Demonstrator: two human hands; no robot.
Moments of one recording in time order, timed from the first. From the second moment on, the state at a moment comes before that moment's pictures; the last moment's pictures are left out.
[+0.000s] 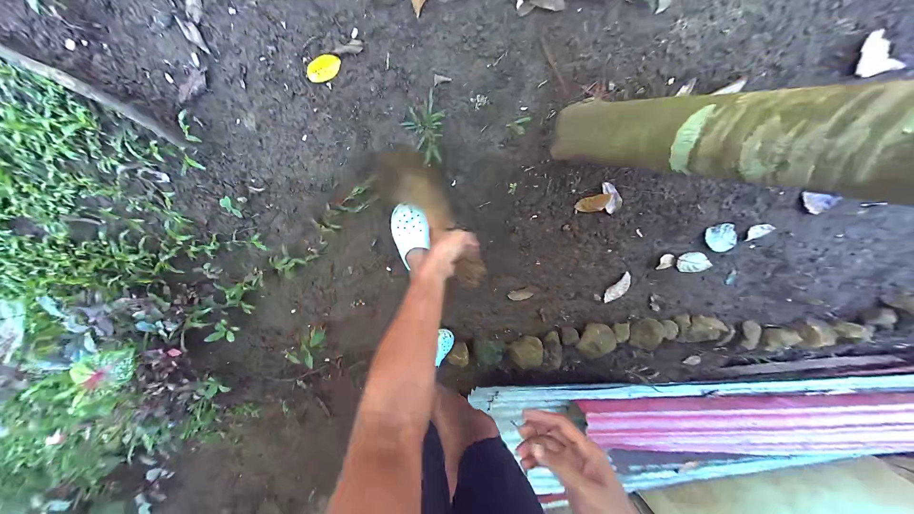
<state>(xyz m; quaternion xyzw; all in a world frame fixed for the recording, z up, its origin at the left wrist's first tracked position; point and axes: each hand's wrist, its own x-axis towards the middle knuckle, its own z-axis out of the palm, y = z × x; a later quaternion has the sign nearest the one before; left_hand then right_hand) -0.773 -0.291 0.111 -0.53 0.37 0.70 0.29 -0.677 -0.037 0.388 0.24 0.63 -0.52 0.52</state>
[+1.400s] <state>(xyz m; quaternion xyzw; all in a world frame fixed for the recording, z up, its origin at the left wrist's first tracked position) -0.838 -0.777 0.260 -0.52 0.46 0.67 0.27 -0.977 -0.300 0.411 0.04 0.76 -0.24 0.60</state>
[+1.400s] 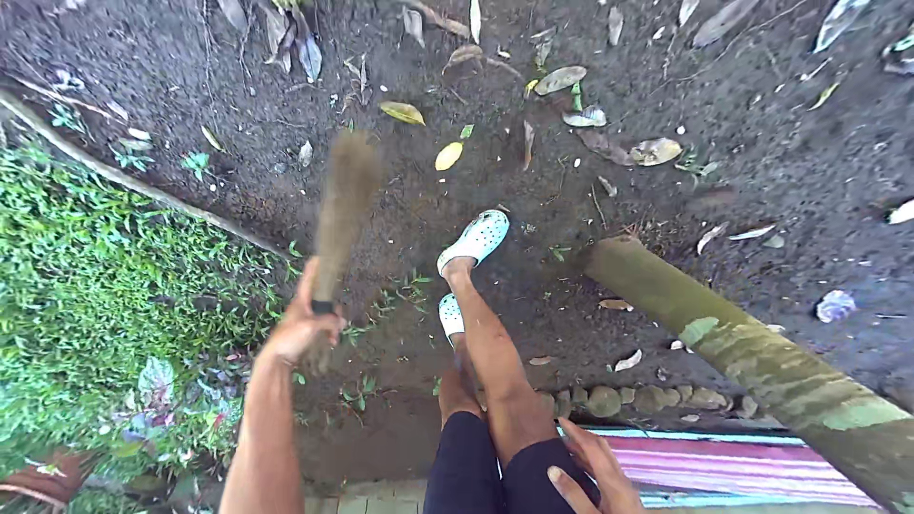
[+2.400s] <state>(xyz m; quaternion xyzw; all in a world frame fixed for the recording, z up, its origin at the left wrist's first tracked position) -0.912 -0.850 0.303 -0.45 0.39 0.76 0.26 -1.067 -0.387 0.428 0.09 0.78 -0.25 0.57</state>
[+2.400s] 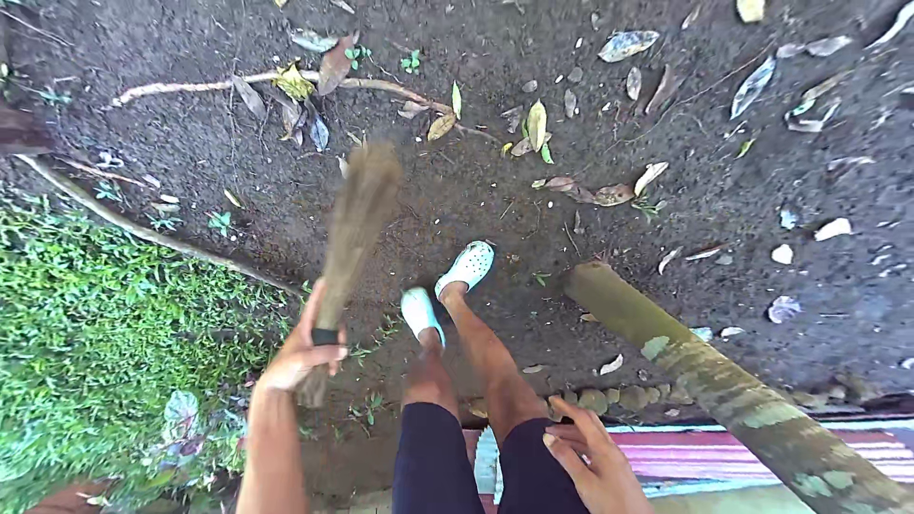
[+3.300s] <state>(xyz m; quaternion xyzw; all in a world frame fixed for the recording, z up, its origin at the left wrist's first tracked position) -1.050 -0.978 0.190 -0.49 0.49 0.68 0.24 -1.040 -0.618 0.449 0.18 0.75 -0.31 0.55</state>
